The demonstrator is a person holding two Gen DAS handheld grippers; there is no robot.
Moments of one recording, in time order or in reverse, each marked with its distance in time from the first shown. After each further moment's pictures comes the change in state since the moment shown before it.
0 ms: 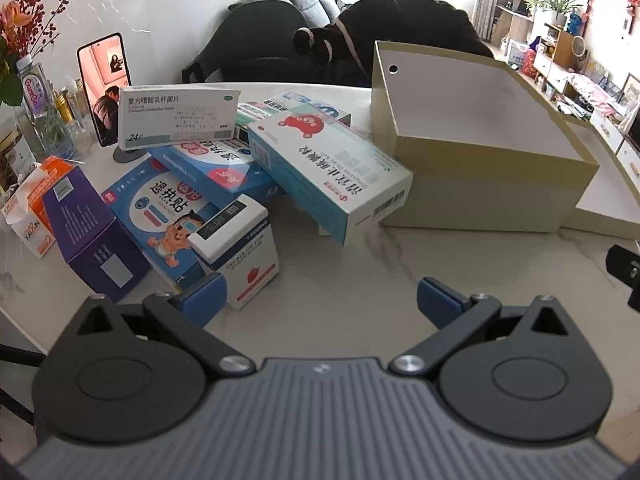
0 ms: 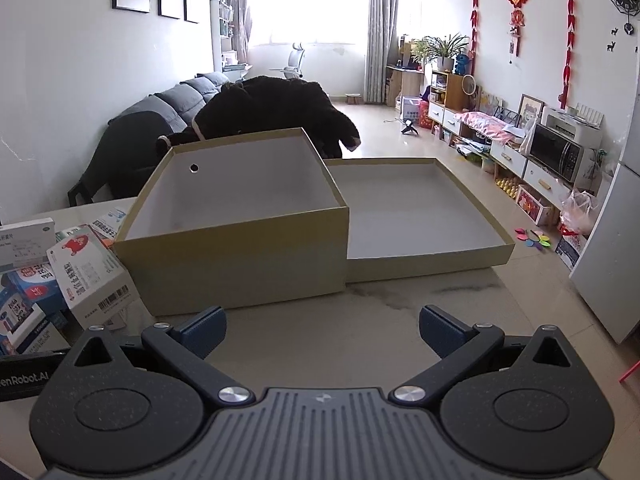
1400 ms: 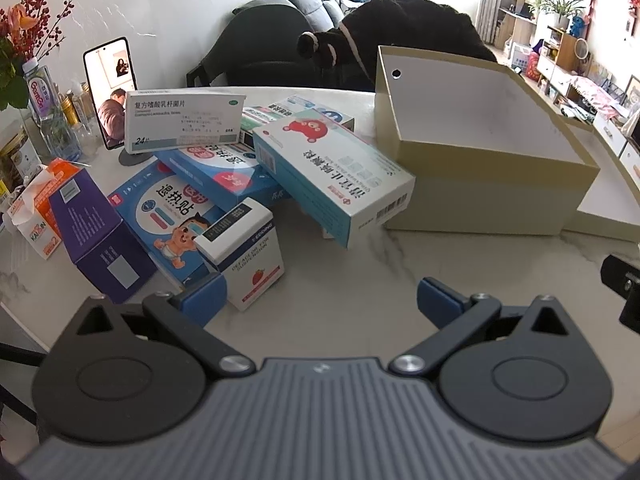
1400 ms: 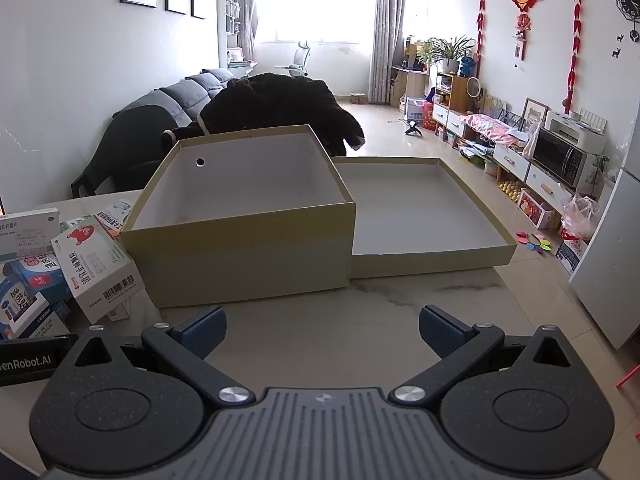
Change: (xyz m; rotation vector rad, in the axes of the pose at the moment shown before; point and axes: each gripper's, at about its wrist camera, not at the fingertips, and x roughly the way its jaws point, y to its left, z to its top) left arm -0.005 -0.002 -0.002 -0.001 -0.018 0.013; right arm 0.001 0.008 -0.008 -0.014 -0.006 0.008
